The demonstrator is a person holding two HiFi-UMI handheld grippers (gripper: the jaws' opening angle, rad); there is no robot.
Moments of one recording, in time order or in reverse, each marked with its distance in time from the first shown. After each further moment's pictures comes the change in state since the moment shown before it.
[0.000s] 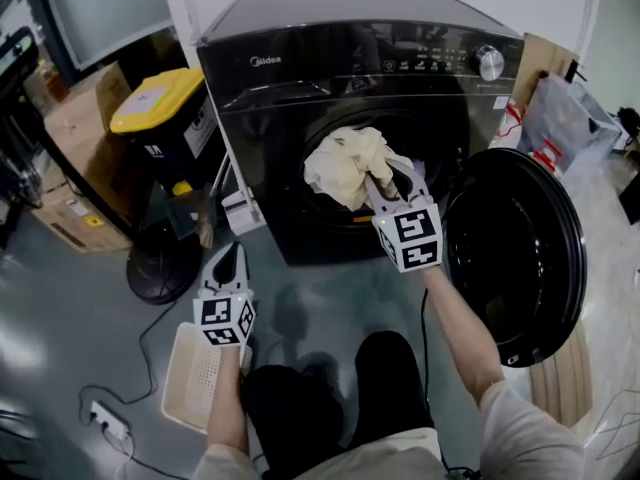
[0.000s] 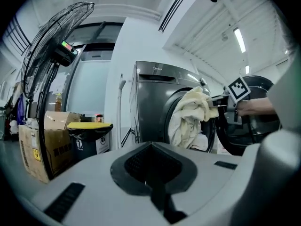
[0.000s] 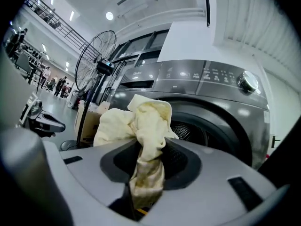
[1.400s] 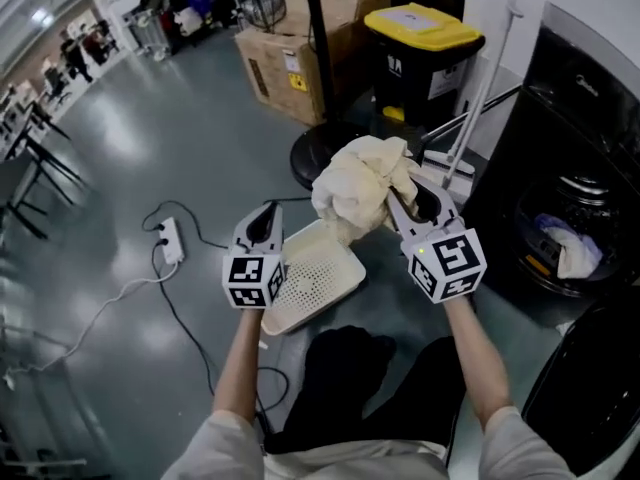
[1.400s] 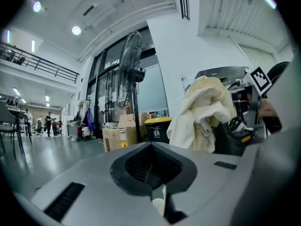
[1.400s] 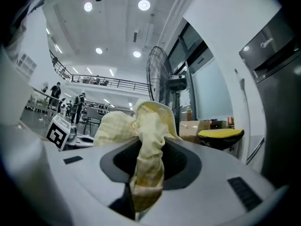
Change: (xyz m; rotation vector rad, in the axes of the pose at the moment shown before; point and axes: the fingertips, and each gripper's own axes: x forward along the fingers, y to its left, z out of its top) left arm -0.308 0.193 -0.039 -0.023 0.089 0.697; right arm -0.012 0.413 0.095 0.204 -0.225 0.929
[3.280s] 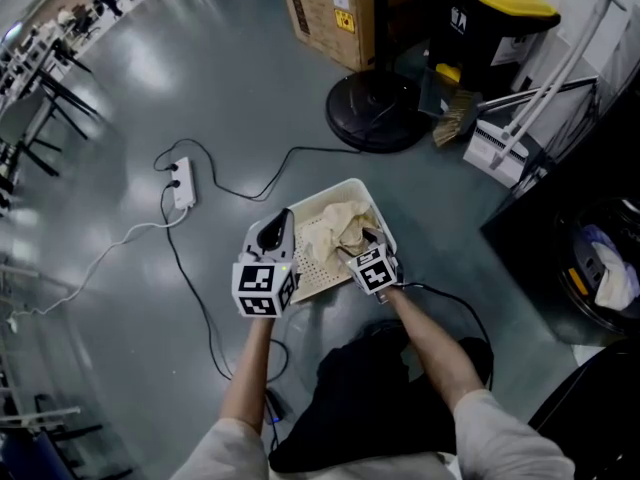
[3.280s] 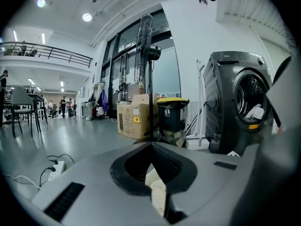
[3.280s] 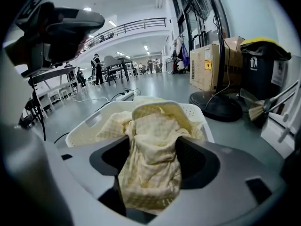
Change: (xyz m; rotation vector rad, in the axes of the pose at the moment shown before) left arm -0.031 0.029 -0.144 -0.110 0.182 0.129; right arm 0.072 0.180 -0.435 0.087 0.757 0.333
